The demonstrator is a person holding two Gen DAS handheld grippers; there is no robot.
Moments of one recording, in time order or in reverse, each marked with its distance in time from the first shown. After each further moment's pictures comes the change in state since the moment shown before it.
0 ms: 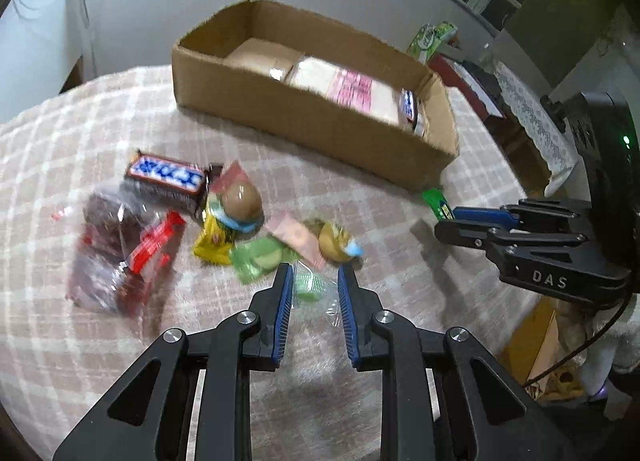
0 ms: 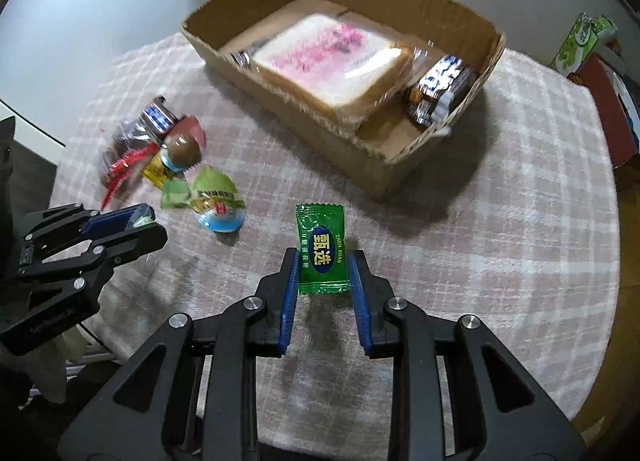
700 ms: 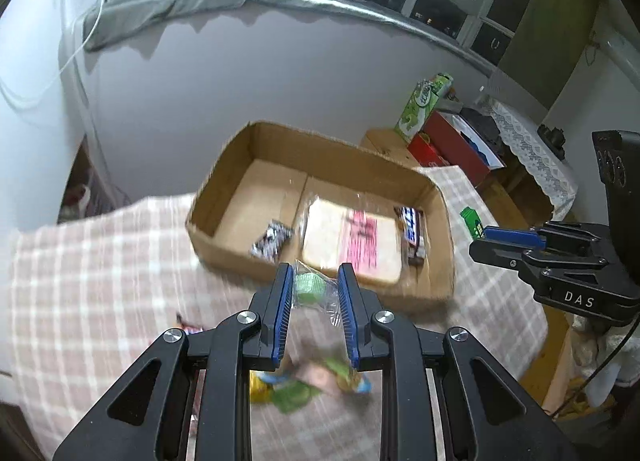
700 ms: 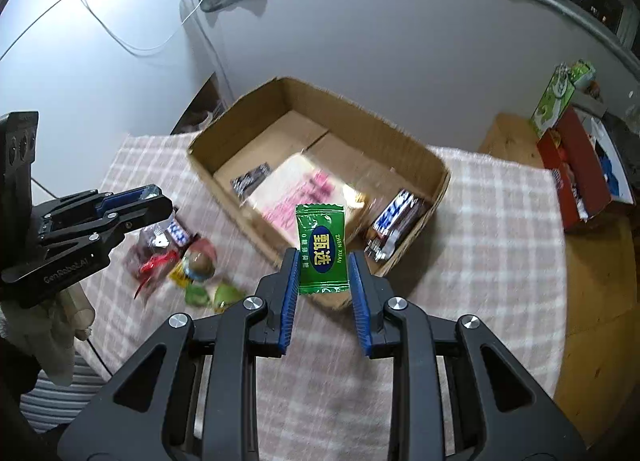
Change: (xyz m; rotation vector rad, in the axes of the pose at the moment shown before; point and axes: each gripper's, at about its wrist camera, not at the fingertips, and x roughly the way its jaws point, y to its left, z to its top) left arm -0.025 -0.005 0.095 0.078 -0.165 0.039; right arm -0.068 -0.016 0.075 0.010 -0.192 -0.034
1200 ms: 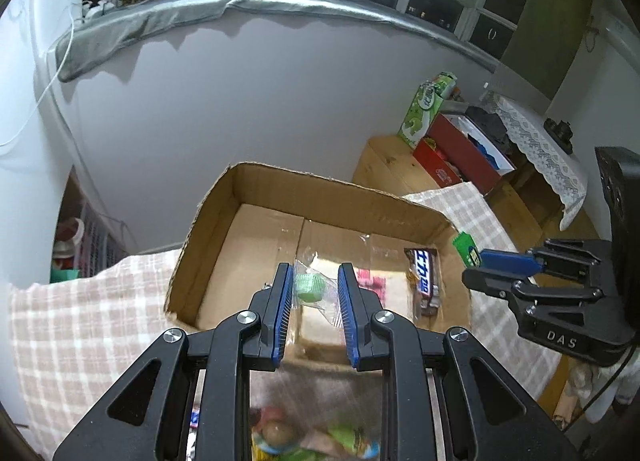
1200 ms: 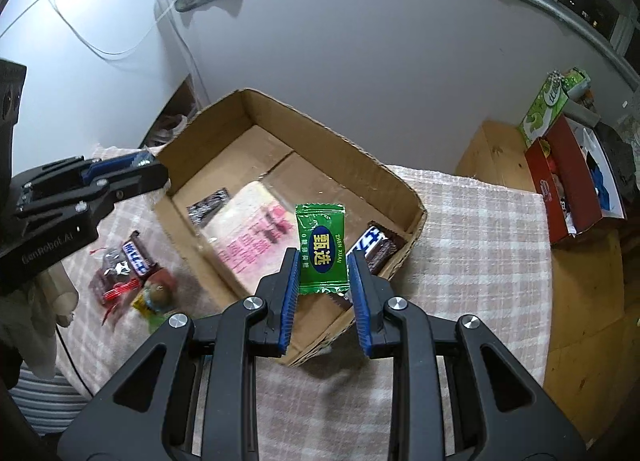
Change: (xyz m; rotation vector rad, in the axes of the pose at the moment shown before) left arm 0.041 -0.006 0.047 0.051 0.008 0.020; right arm 0.036 -0.024 0.028 0.006 0.028 -0.059
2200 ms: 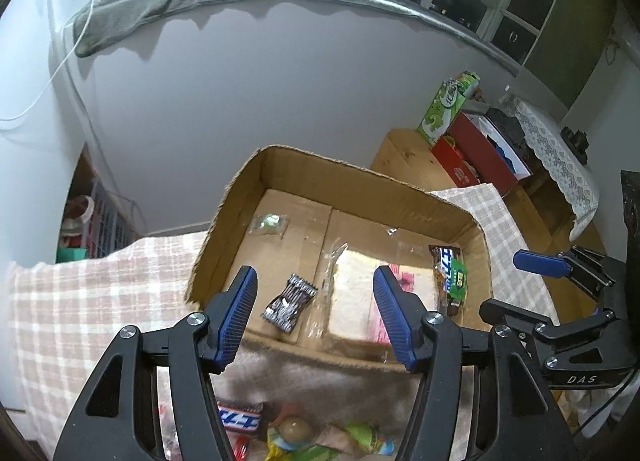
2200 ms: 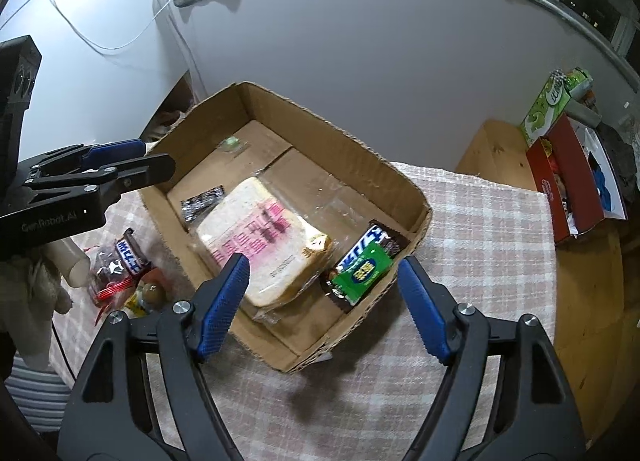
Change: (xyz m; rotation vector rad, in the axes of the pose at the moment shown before) left arm -0.003 0.025 -0.004 -0.068 0.041 0.032; right arm 0.004 0.008 -0.005 -0.021 -0.005 0.014
